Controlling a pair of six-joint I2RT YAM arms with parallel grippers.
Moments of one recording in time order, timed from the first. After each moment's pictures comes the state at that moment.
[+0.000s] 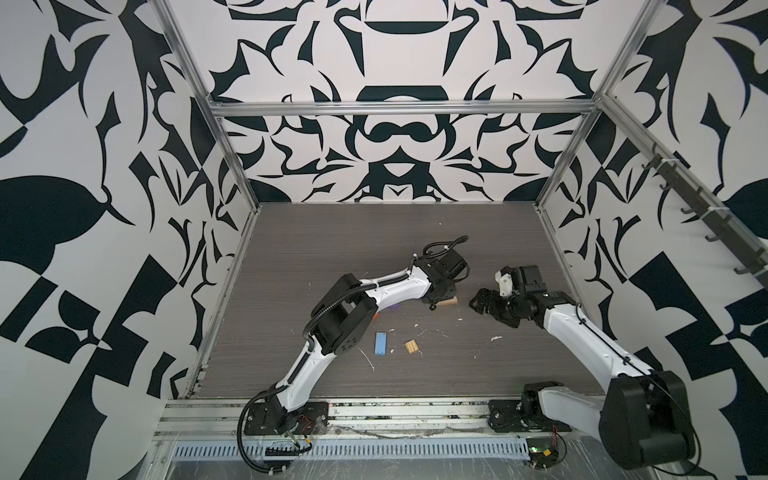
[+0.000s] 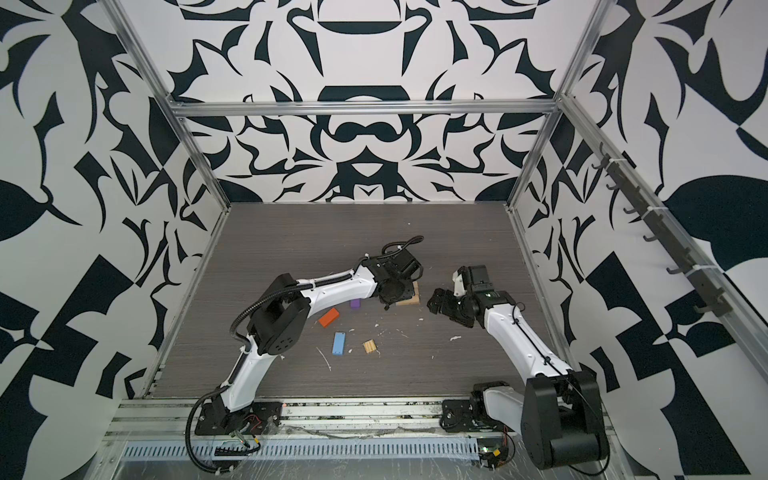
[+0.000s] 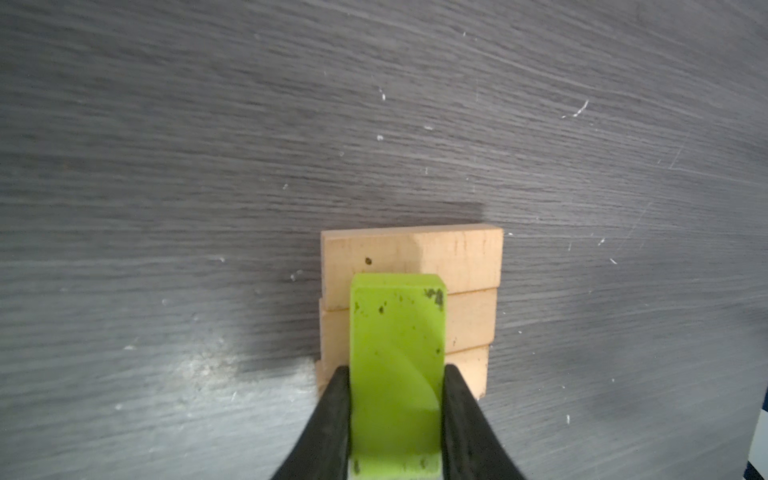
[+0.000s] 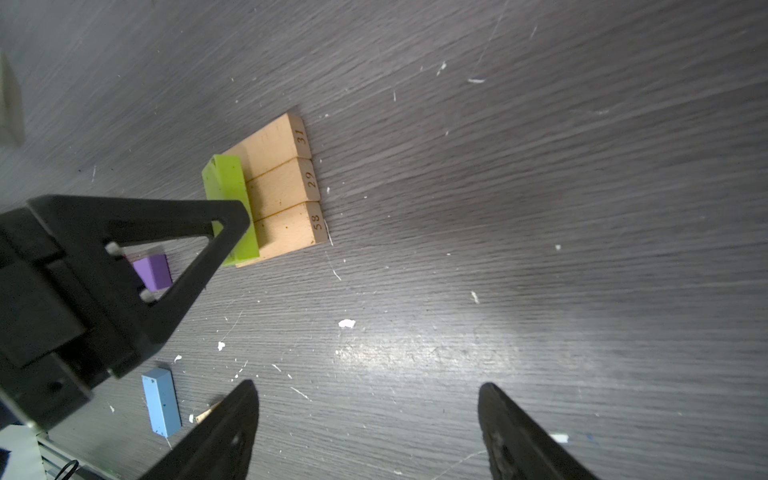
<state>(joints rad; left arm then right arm) -0.98 2.23 1.76 -0.62 -0.08 -1.06 0.10 1.16 0.66 -0.59 -0.34 0.47</state>
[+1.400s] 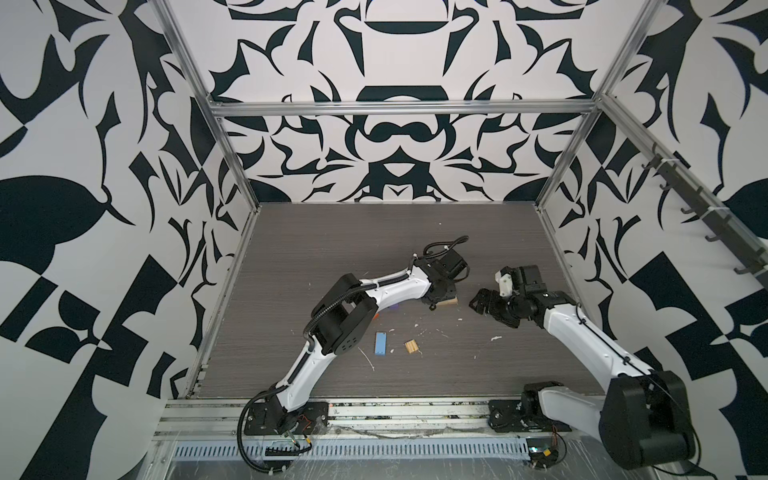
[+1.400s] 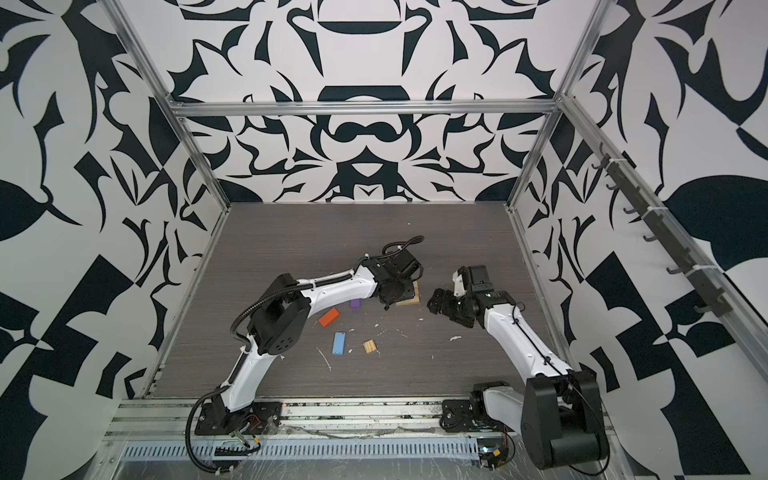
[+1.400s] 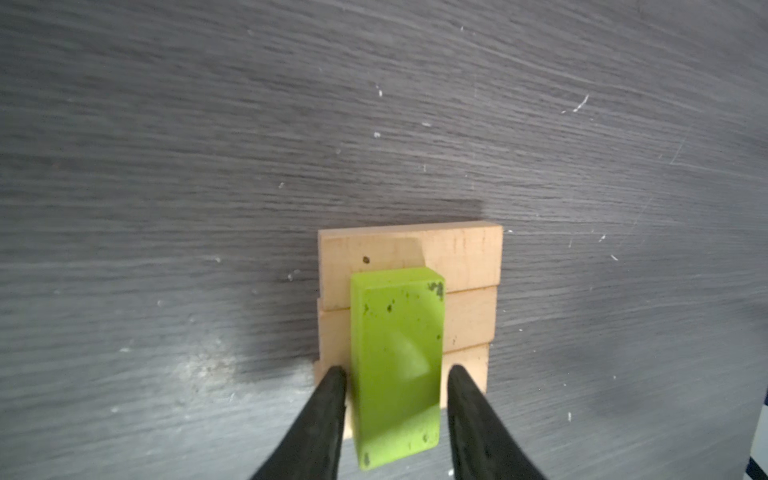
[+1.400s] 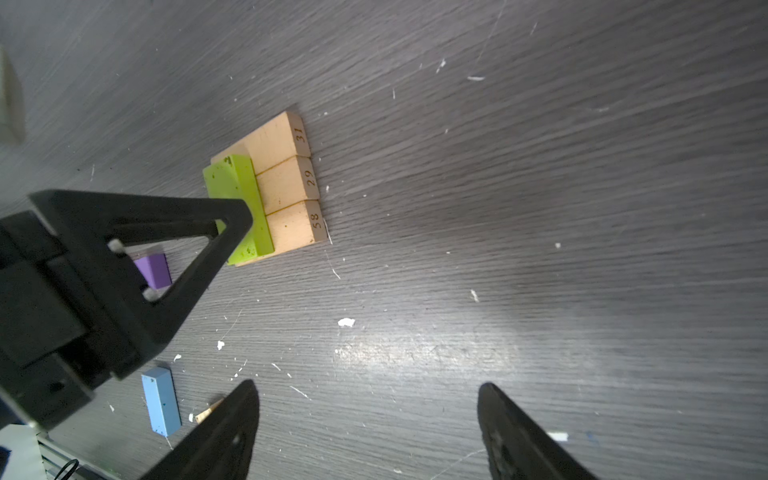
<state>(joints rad) -0.98 2.23 1.76 -0.61 -0.07 -1.06 0.10 1.16 0.66 -0.60 -0.34 0.47</state>
